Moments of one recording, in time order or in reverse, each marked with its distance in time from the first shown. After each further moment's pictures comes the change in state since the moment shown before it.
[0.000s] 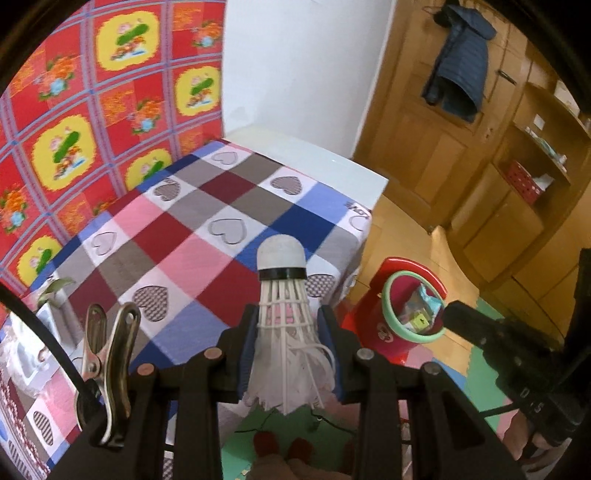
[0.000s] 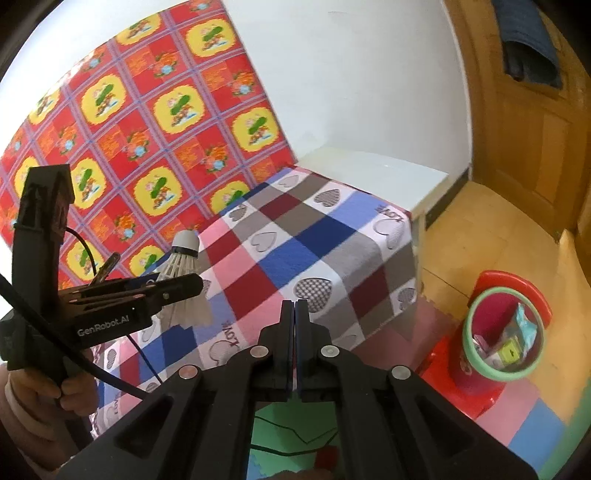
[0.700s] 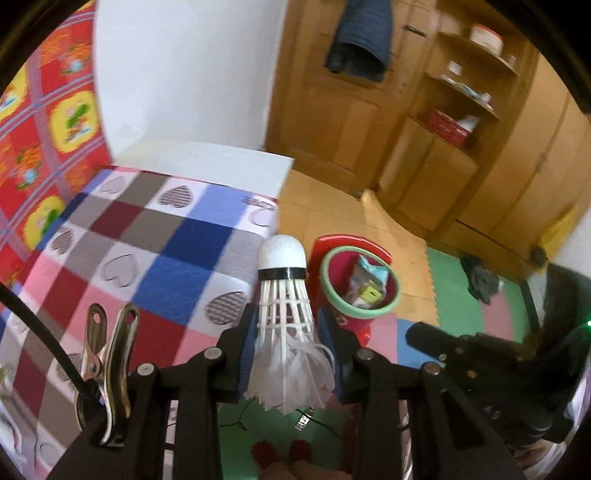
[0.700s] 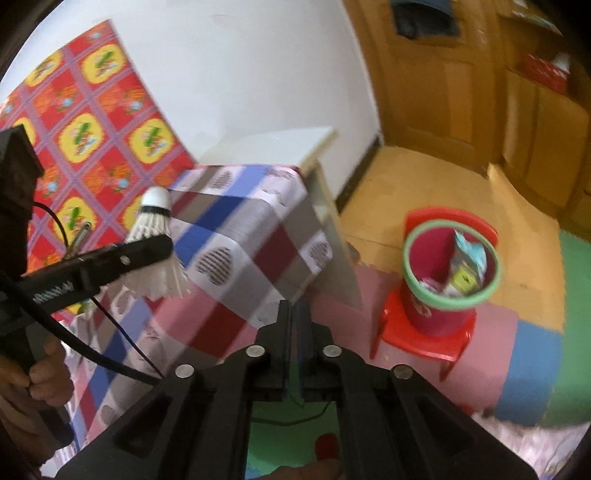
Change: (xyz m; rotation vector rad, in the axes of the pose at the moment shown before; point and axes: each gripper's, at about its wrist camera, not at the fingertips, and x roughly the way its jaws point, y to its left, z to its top) left arm 0.049 -0.062 0.010 0.286 0.034 -0.266; right arm 0.005 -0.050 -0.079 0.310 -0.011 -0.280
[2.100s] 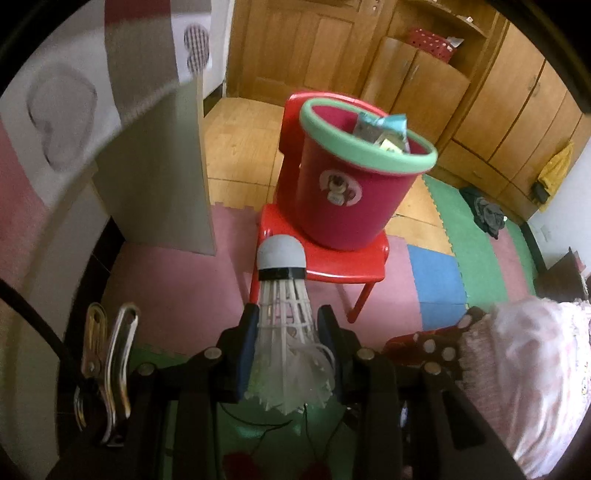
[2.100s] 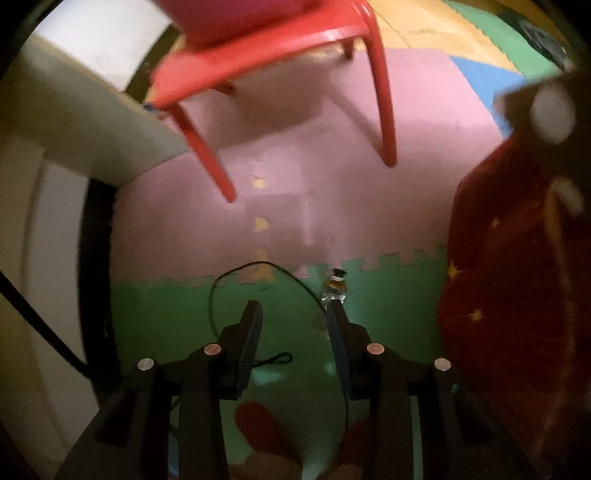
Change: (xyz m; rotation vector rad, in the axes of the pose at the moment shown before) left arm 0.296 -0.015 -0.238 0.083 0.132 -0.069; right arm 0.351 -0.251 -0.391 0.576 0.298 -0.320
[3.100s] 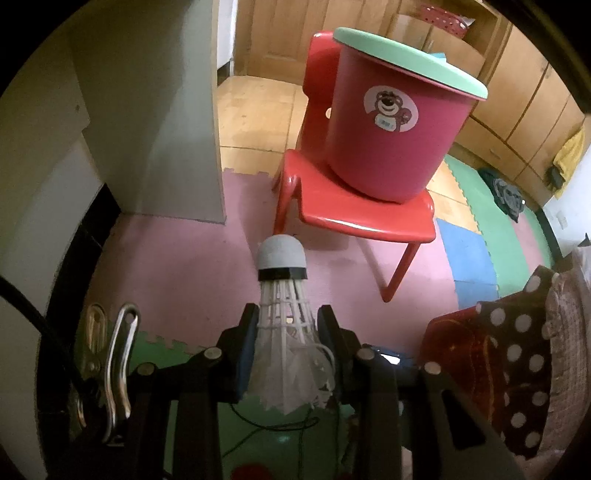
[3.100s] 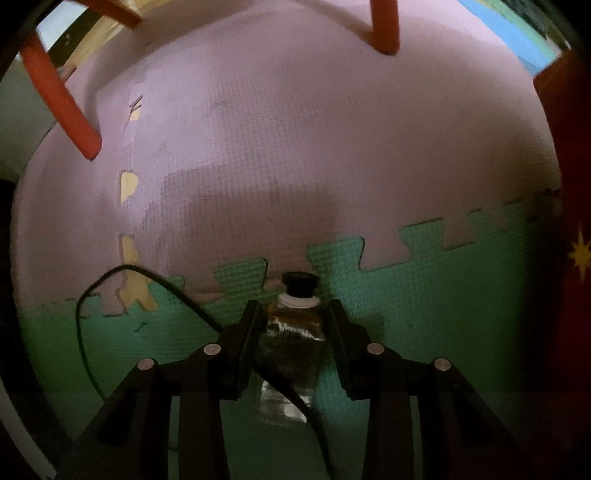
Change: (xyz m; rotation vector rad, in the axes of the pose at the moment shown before) left arm 0.104 0.037 -0.067 0.014 0.037 0.032; right arm 0.198 -0.018 -0.005 0.028 0.028 -0.209
